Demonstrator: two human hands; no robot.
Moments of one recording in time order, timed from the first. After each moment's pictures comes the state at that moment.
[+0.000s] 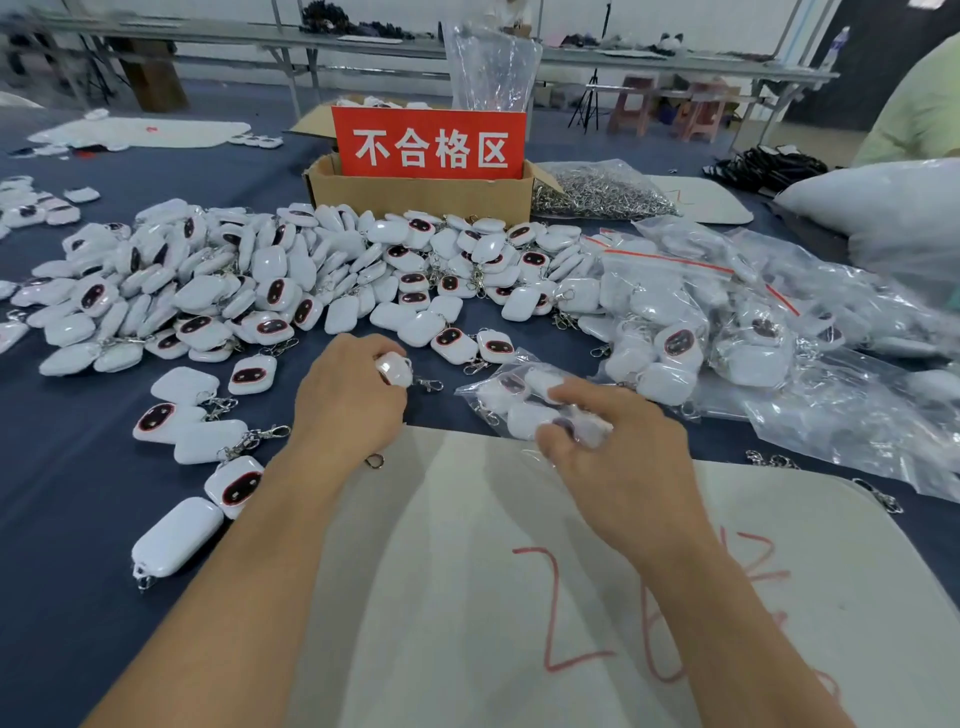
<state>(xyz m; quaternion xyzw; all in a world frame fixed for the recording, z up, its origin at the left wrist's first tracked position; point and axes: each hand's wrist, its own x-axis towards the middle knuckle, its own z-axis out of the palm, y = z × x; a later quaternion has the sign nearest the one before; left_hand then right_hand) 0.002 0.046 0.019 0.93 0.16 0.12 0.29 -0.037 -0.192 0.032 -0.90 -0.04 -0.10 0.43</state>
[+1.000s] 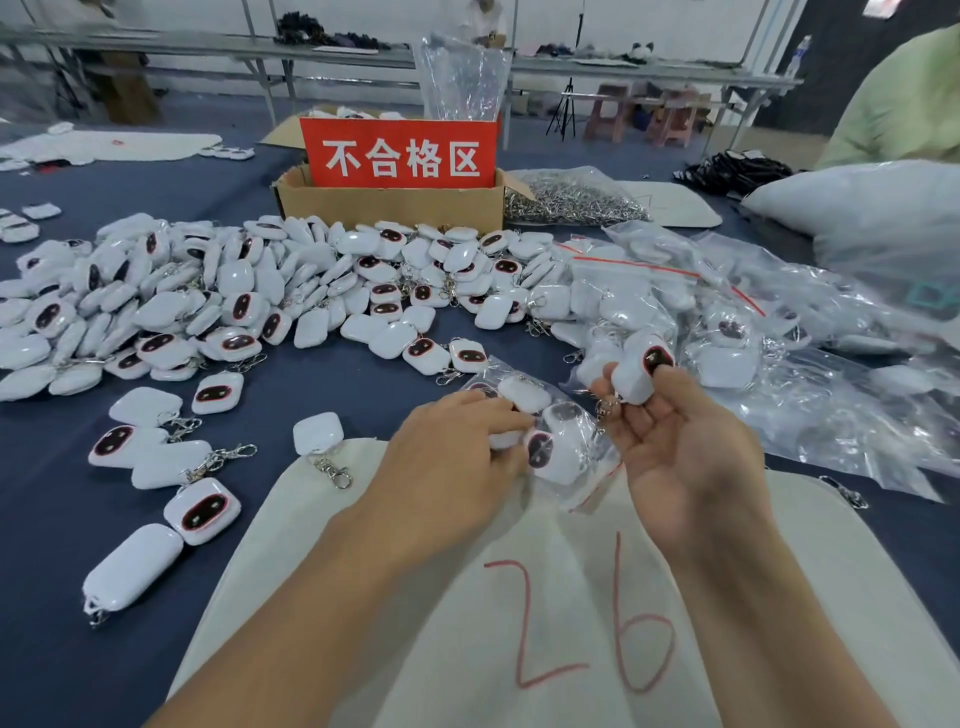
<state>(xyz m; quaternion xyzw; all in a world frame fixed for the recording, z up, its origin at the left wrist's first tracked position) -0.027 -0.043 0.016 0.94 -0.15 0.11 0.28 -0.021 -0.229 0.048 -0.39 0.12 -0.03 0.91</state>
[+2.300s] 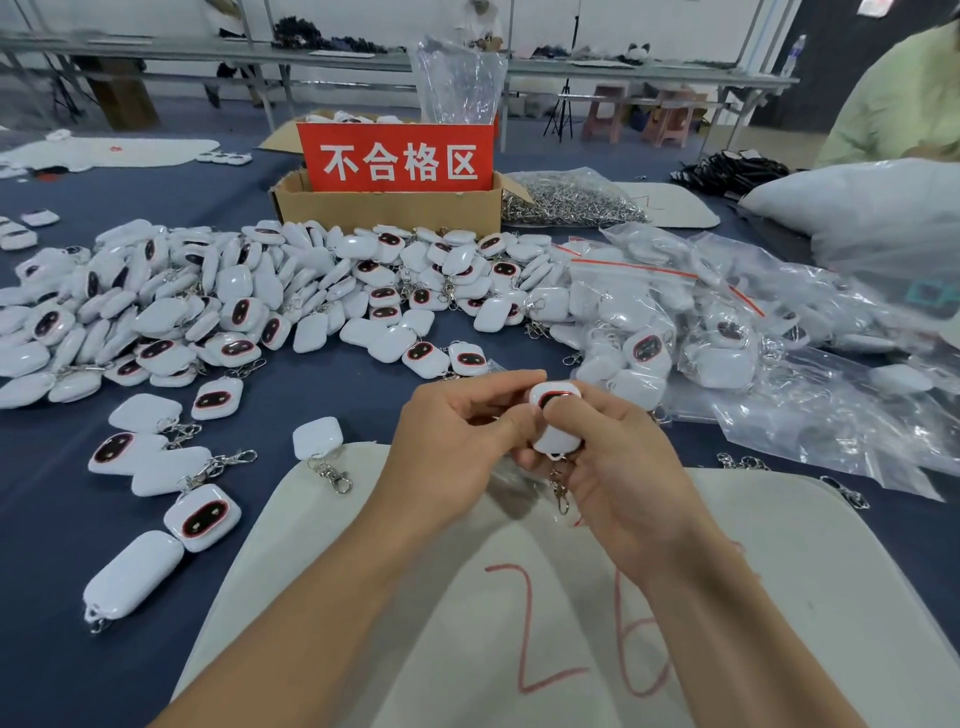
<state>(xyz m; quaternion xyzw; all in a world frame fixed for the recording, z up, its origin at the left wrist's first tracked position) -0.026 -0.051 0.028 0.74 -0.06 0.06 0.67 -0.026 -0.202 0.039 -0.56 -0.01 0.12 0.82</state>
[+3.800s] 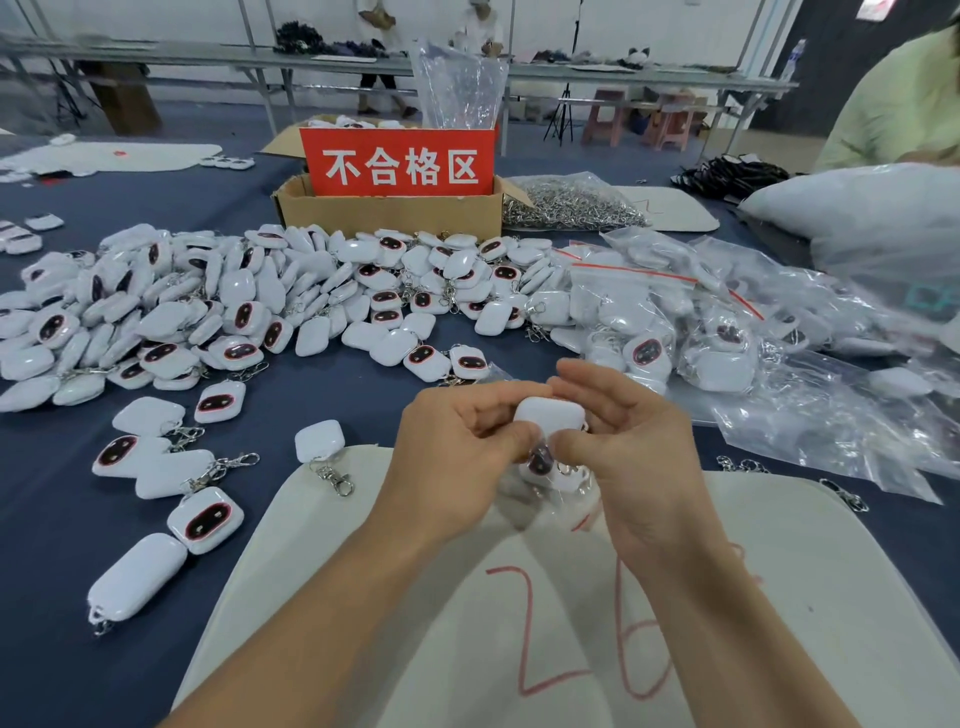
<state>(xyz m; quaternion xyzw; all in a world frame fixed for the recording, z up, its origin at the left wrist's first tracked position) -0.029 -0.053 0.026 0.75 -0.10 0.09 0.65 -0.024 -0.208 0.033 -0.64 0.00 -0.03 0.77</state>
